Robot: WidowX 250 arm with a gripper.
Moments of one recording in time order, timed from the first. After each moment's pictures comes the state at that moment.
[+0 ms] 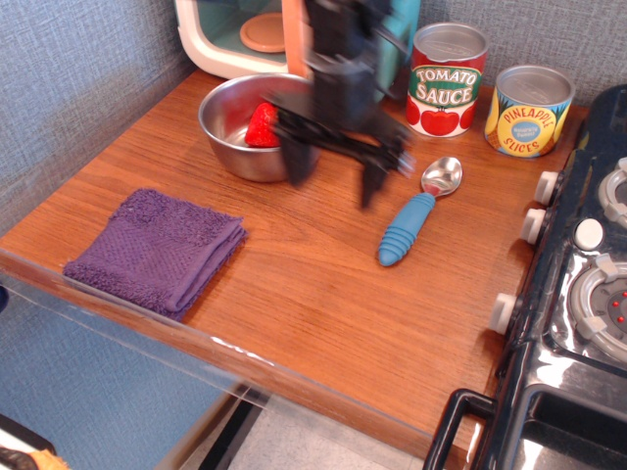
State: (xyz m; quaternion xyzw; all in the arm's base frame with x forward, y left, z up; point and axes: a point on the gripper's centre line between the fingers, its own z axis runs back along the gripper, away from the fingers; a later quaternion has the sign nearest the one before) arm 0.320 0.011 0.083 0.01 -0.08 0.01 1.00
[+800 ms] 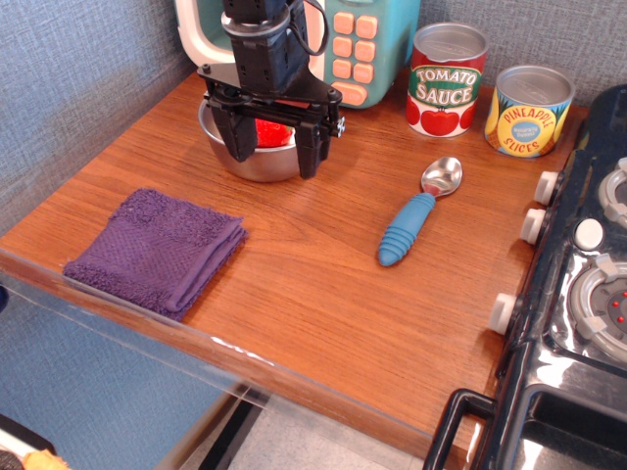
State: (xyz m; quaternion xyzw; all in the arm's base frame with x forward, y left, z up) arm 0.318 0.042 0.089 -0.01 -0.09 0.02 1.00
